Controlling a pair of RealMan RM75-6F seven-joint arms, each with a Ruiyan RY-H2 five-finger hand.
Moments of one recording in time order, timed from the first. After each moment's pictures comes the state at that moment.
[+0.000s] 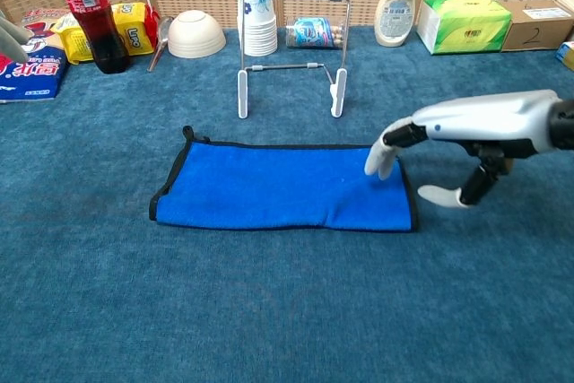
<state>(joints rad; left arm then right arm) -0.26 -1.27 -0.03 -1.73 1.62 1.42 0.13 0.80 -1.24 0.02 -1.76 -1.29 0.70 -0.11</state>
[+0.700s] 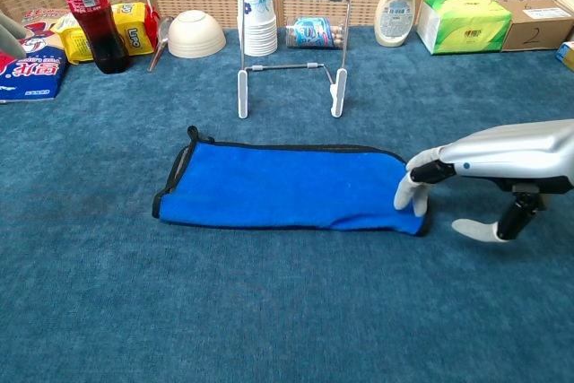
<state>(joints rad) -0.26 -1.27 -0.03 -1.73 1.63 1.43 0.12 0.78 -1.22 -0.04 -1.76 -1.31 0.68 -0.16</state>
